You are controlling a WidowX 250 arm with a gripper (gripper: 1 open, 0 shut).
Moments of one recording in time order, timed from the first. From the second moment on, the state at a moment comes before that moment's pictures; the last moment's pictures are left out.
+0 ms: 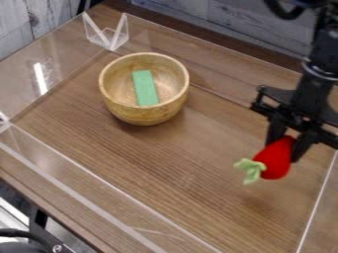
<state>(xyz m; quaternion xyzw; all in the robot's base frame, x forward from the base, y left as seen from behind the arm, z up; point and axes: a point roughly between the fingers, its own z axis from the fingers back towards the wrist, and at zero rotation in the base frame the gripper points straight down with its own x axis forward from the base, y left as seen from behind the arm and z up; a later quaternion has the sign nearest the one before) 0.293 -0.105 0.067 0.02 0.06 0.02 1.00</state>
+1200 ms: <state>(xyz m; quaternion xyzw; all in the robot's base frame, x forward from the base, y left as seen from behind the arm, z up) 0.283 -0.120 0.063 0.02 0.00 0.10 1.00</state>
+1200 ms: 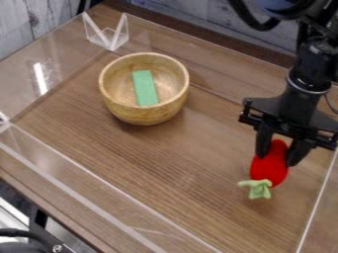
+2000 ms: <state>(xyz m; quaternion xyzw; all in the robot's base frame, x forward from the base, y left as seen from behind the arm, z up) 0.298 -0.104 0.055 0.03 -0.03 0.10 0.99</state>
